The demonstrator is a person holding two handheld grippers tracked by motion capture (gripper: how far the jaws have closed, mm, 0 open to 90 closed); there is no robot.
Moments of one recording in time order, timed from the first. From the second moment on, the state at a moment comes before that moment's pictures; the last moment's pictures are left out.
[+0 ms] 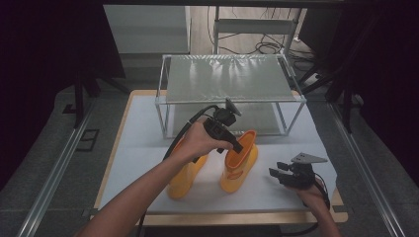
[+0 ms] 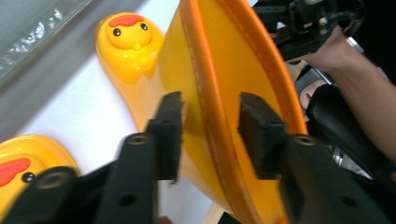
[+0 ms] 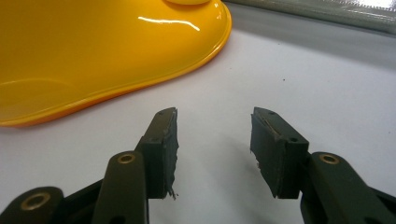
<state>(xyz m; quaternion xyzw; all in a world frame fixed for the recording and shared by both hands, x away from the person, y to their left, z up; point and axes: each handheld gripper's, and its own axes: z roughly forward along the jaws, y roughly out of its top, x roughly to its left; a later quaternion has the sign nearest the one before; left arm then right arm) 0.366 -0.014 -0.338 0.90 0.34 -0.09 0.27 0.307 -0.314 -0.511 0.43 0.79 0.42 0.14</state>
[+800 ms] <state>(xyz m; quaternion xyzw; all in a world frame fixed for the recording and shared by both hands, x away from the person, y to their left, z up) 0.357 0.011 -0.316 0.88 0.35 -0.07 0.32 0.309 -0.320 -0.511 0.44 0.78 0.42 0.15</state>
